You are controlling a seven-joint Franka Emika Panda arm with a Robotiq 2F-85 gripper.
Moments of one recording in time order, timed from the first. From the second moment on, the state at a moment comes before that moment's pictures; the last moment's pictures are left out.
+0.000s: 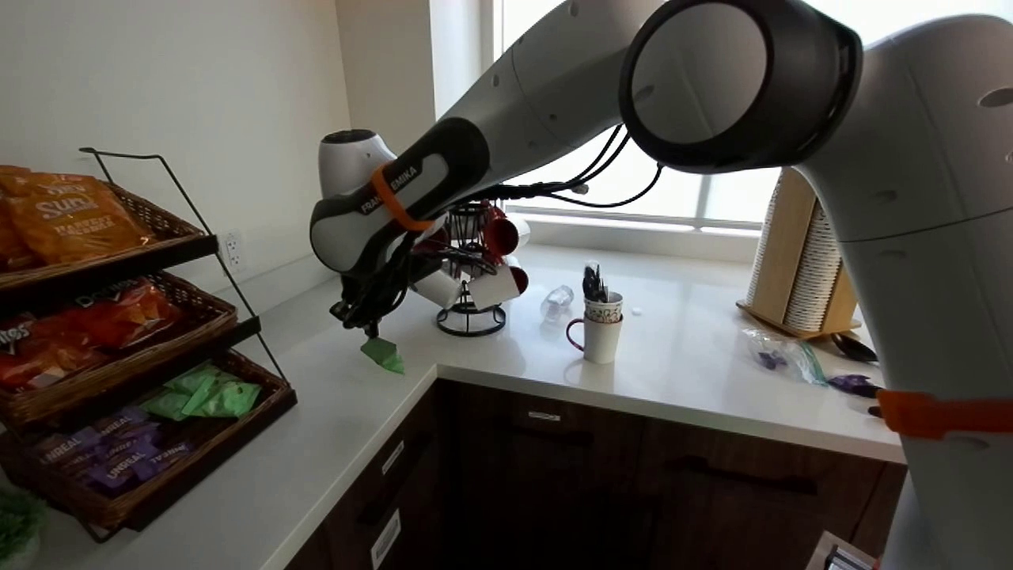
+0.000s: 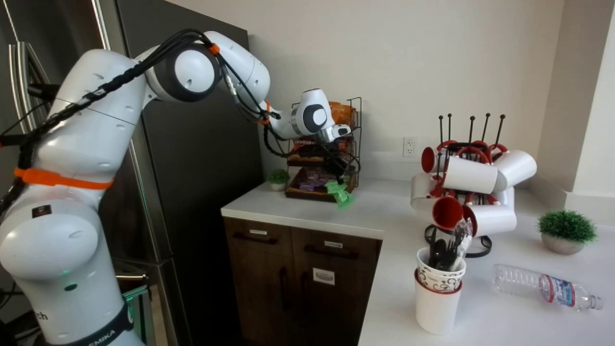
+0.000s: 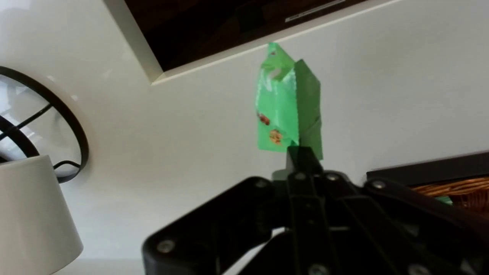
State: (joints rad) arm 0.15 0.49 0.07 -1.60 -0.29 2.35 0.15
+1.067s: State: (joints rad) arm 0.21 0.93 0.24 -1.09 -0.07 2.57 -0.15
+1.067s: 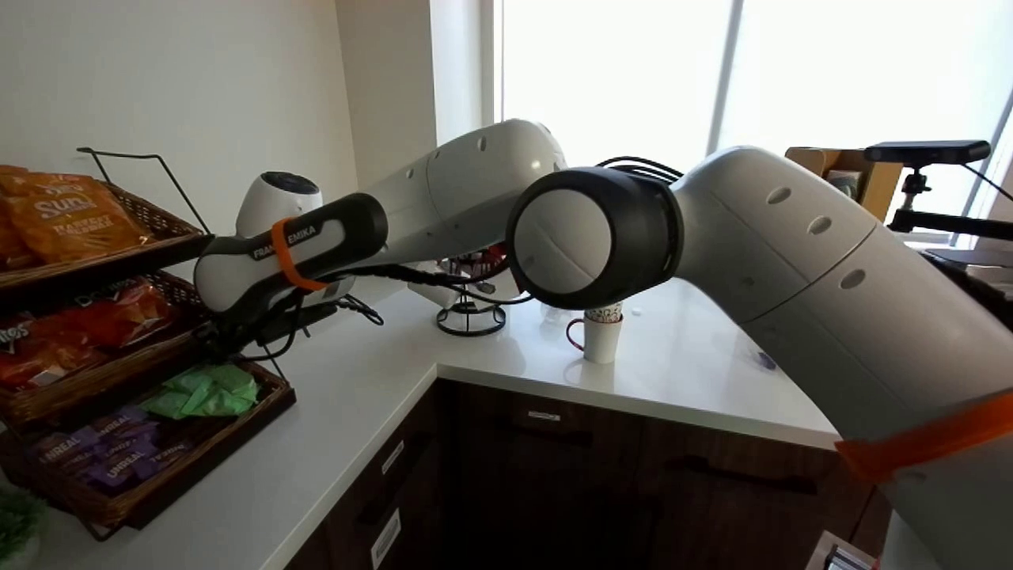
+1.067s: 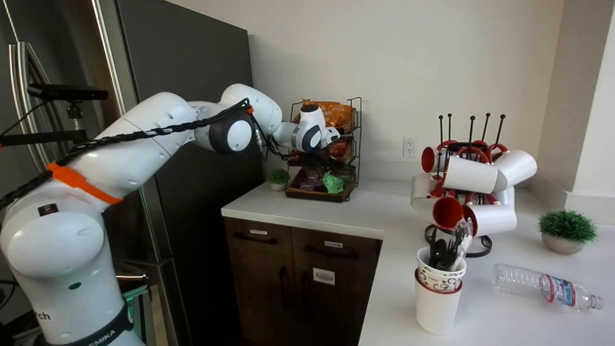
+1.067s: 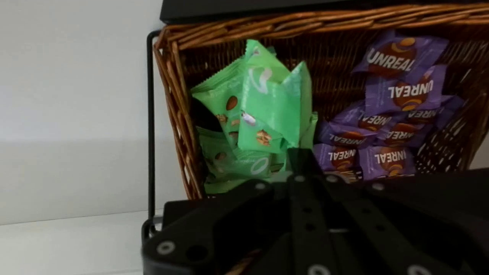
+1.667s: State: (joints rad) arm 0.23 1.07 0.28 -0.92 -0.07 2.43 -0.36
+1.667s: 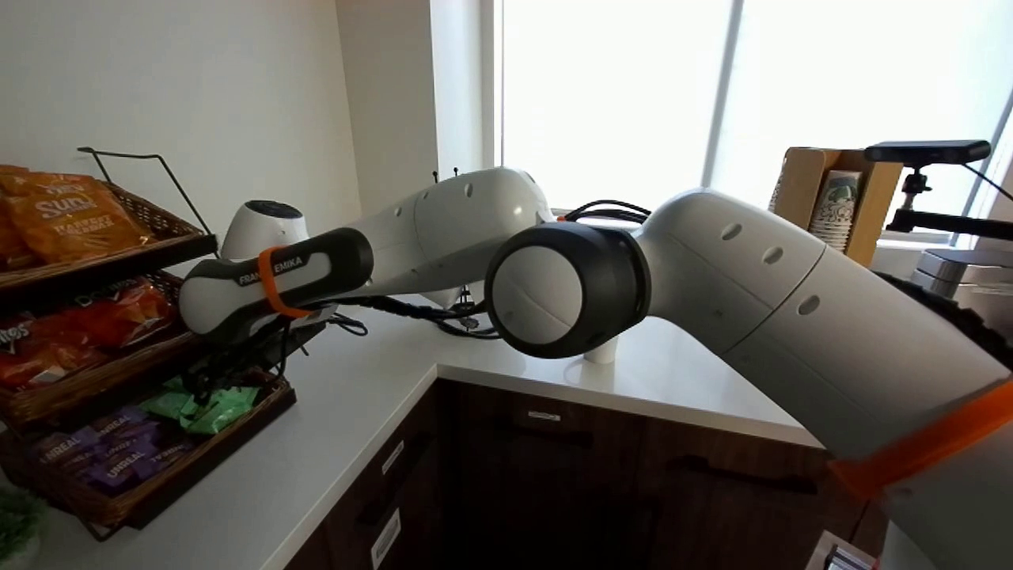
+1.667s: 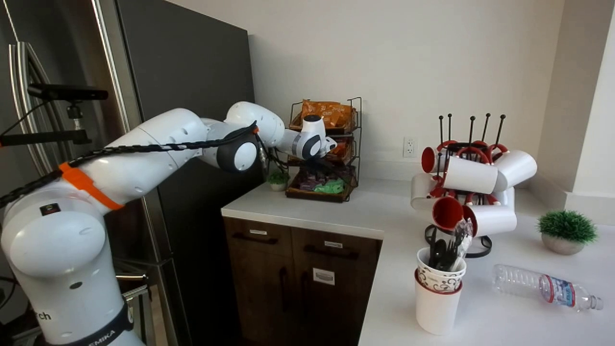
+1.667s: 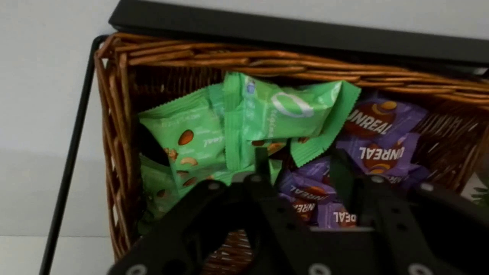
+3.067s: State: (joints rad) arm 0.29 0.54 0.19 -1.36 -0.13 1.98 0.37
